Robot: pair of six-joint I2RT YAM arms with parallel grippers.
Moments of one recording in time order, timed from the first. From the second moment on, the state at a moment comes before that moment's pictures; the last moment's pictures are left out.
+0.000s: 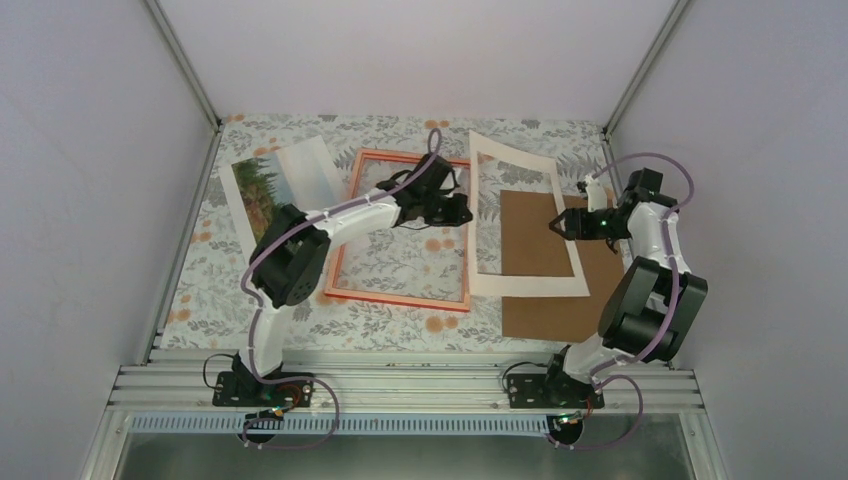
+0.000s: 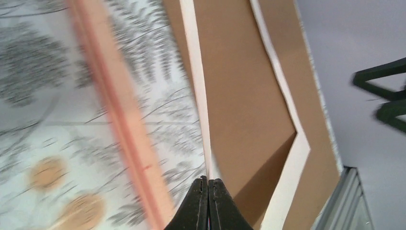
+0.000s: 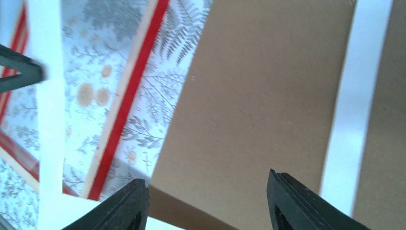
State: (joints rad) left arm -0.77 2.11 1.65 -0.27 0.39 -0.69; right arm -0.39 1.57 1.16 -0.91 -0.63 -0.50
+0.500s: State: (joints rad) left arm -0.51 1.86 1.38 -0.47 0.52 -0.29; right arm -0.39 1.51 1.12 -0.91 -0.74 -0.46
